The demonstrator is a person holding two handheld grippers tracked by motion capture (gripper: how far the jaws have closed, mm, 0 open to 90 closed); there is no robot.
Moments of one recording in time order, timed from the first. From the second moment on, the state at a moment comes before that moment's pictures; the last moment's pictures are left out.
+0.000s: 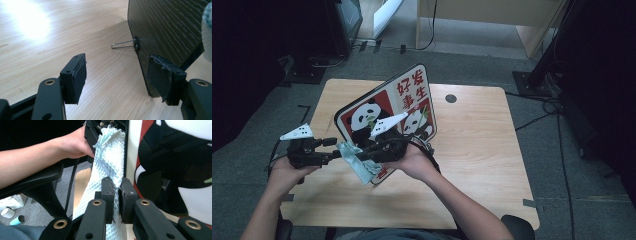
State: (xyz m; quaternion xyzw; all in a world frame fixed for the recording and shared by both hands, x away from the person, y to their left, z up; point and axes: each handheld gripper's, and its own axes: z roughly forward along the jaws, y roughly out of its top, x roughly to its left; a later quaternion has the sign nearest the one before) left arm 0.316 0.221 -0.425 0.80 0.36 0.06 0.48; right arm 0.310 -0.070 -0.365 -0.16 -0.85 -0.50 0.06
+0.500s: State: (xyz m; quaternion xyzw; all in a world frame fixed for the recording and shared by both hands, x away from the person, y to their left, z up) left arm 0.302 0.218 -0.422 0.80 0.34 0.05 0.49; right arm 0.315 -0.068 -0.348 -0.16 -0.84 -0.51 0.06
